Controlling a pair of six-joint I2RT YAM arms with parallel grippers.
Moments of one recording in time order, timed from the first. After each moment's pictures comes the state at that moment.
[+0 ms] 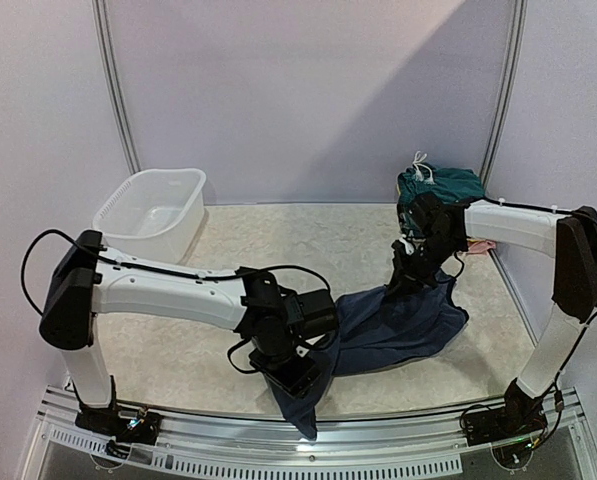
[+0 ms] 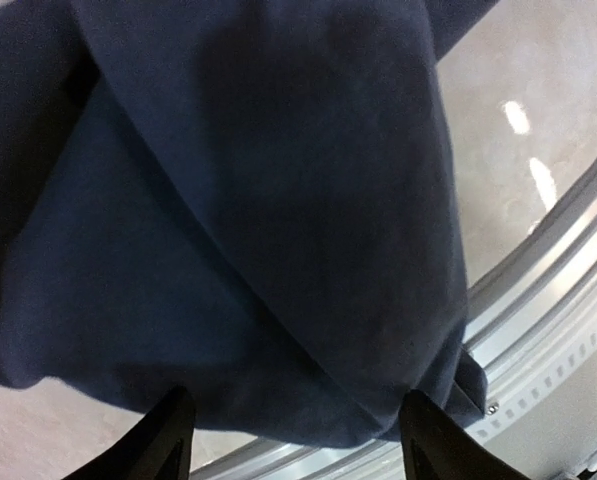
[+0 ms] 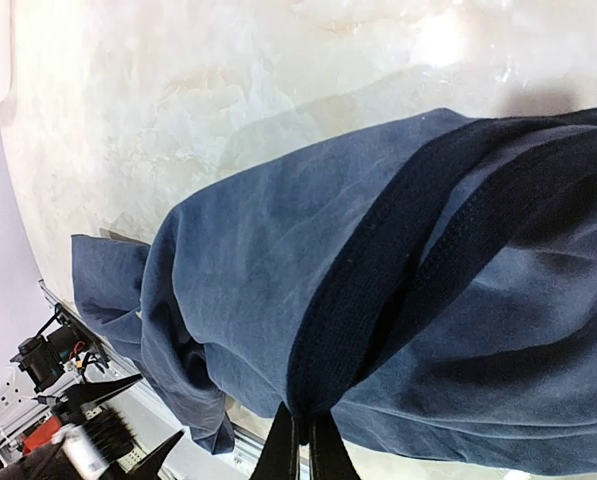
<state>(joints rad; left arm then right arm) -1.26 1.90 1.39 -0.95 0.07 -0.56 0.46 1.74 1.28 -0.85 -0.48 0.58</state>
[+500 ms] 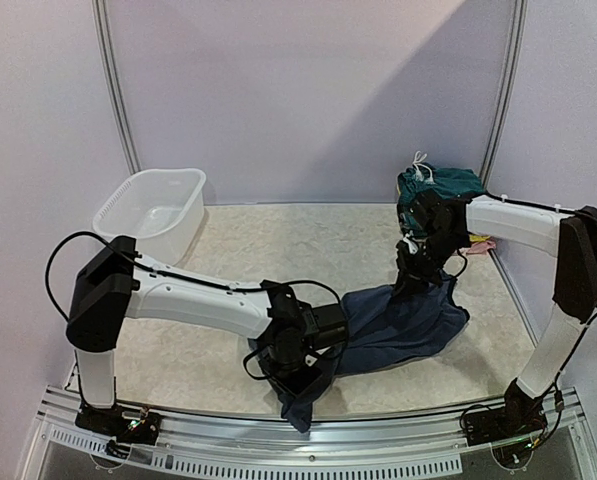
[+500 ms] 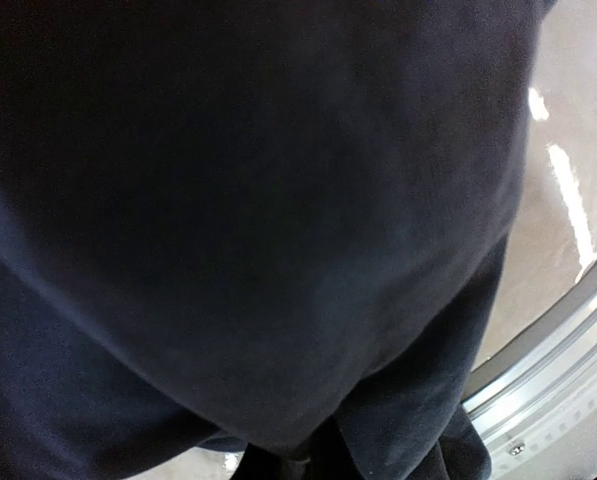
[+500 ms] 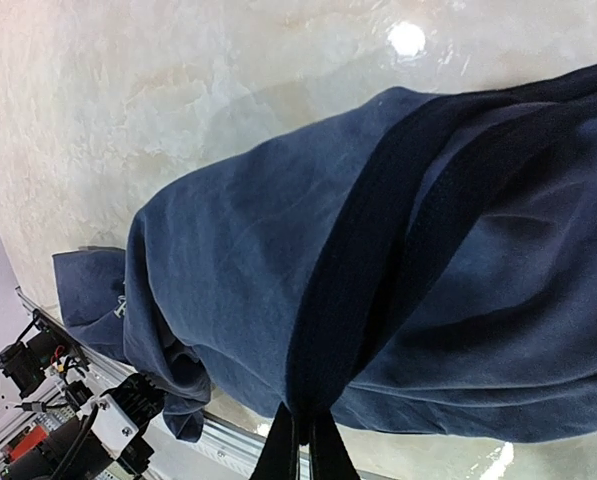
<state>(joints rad) -1.27 2.03 1.43 -0.93 0.06 -0.53 0.46 1.74 1.31 -0.95 -0.42 0.56</state>
